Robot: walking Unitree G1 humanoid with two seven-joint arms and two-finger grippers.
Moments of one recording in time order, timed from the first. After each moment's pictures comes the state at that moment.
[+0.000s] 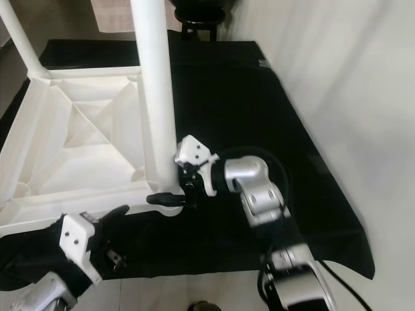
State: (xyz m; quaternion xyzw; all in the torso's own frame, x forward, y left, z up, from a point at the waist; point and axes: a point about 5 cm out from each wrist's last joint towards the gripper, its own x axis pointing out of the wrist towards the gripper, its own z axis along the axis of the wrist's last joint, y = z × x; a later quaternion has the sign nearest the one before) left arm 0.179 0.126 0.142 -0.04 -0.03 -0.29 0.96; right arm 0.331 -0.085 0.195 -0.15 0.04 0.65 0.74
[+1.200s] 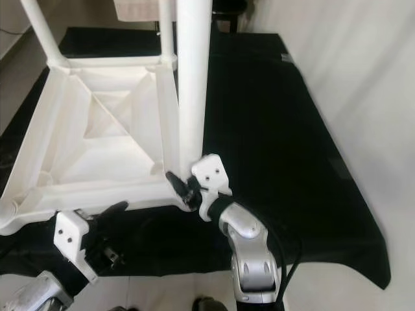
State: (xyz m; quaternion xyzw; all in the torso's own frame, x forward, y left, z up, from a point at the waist) left arm 0.185 0.130 0.145 -0.04 -0.03 -0.29 0.95; right arm 0.280 -0.095 0.160 -0.08 0.00 0.31 0.95
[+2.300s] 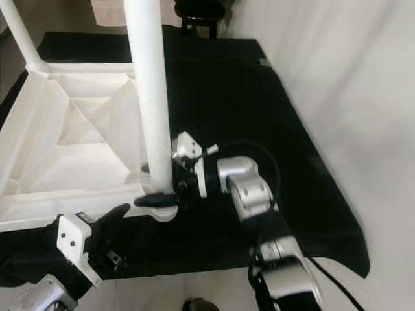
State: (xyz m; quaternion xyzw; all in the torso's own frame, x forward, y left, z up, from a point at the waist) left arm 0.170 0.119 0.151 -0.06 -0.04 -0.29 0.95; right arm 0.331 -0.072 0.198 -0.05 0.05 0.71 0.70
